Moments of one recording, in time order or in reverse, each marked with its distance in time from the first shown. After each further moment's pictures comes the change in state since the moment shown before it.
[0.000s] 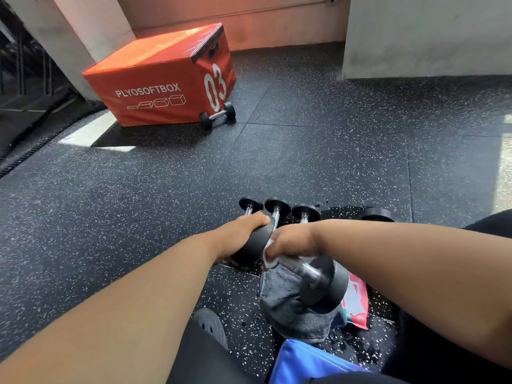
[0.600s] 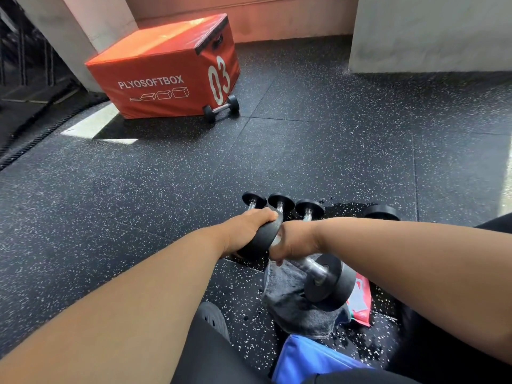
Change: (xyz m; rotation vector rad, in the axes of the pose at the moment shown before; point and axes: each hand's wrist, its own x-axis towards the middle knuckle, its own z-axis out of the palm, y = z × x) left_hand -0.003 0.004 -0.002 0.027 -0.028 0.019; right_hand 0.001 -0.006 0.004 -0.282 0.146 0.041
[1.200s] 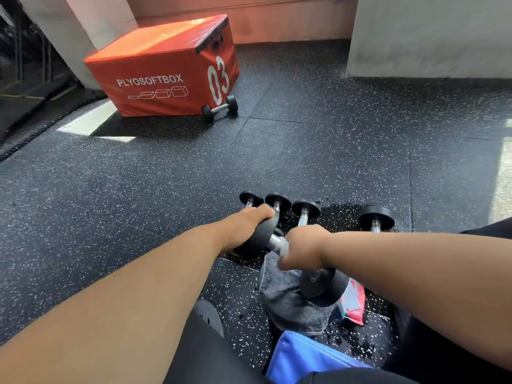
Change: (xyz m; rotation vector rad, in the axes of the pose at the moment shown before) left_hand -0.010 0.001 0.001 0.000 -0.020 -0.025; right_hand -0.026 0.005 0.014 -0.504 0.155 0.124
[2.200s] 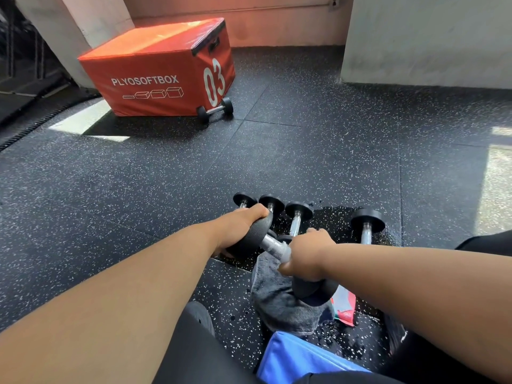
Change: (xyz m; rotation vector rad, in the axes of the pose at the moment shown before) left_hand 0.005 0.000 0.004 -0.037 -0.013 -0.040; right_hand -0.014 0.017 0.020 -0.208 0.071 0.087
